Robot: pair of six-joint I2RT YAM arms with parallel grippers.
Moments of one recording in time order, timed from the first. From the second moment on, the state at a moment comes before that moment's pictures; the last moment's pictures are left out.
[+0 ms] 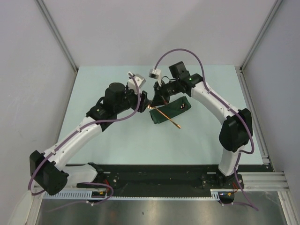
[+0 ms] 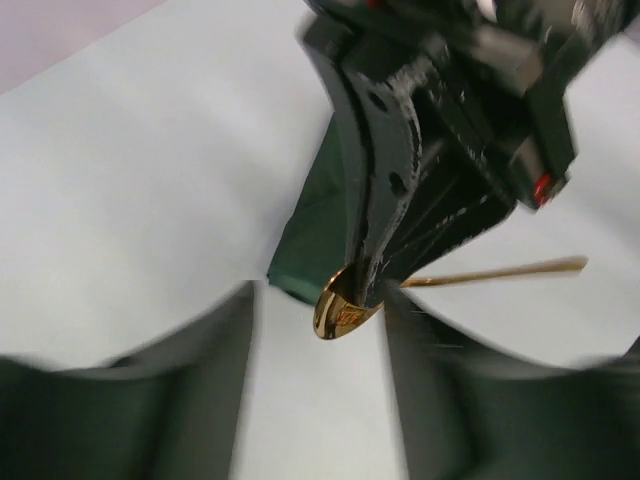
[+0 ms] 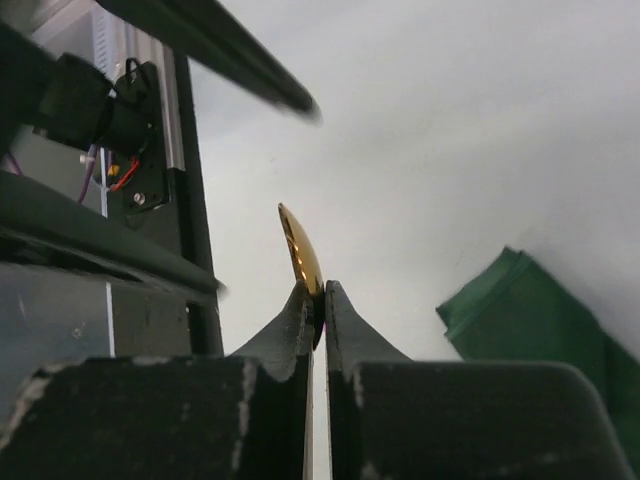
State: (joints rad) left arm -0.61 1.21 1.10 -0.26 0.14 0.03; right arm 0.56 1.85 1.77 -0.75 -0.88 -0.31
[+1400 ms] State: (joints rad) left arm -0.59 1.49 0.90 0.30 0.69 -0.69; right arm 0.33 1.35 0.90 0.41 -0.29 0.73
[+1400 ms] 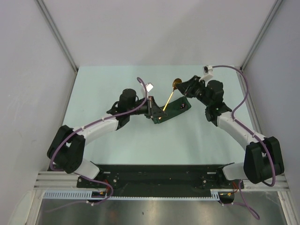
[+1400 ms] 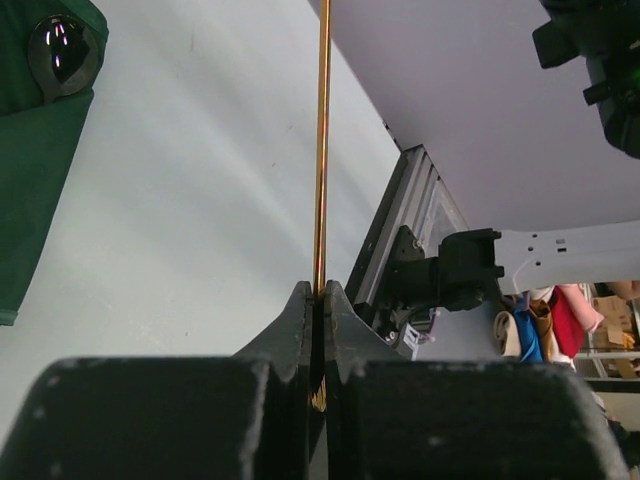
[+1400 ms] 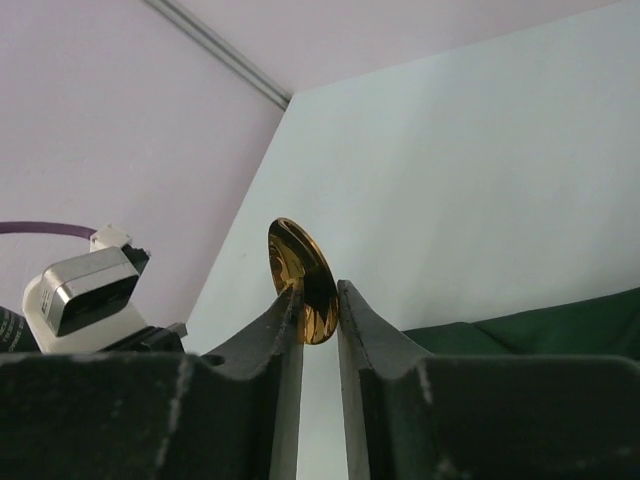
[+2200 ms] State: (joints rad) left arm -0.53 1.60 1.09 0.08 0.72 -0.58; right arm 0.18 1.44 0.94 0.43 -0.48 0.68
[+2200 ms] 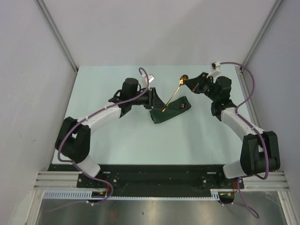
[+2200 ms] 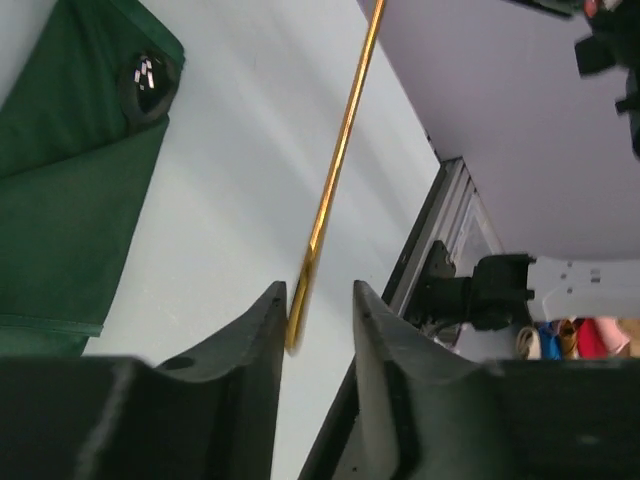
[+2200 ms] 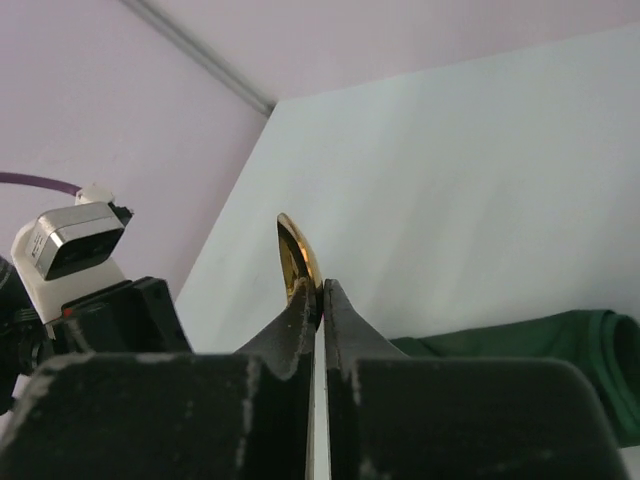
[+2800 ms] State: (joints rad) left arm -0.45 1.88 1.17 -0.05 0.43 -0.71; right arm 0.17 1.52 0.78 0.62 0.05 0.63
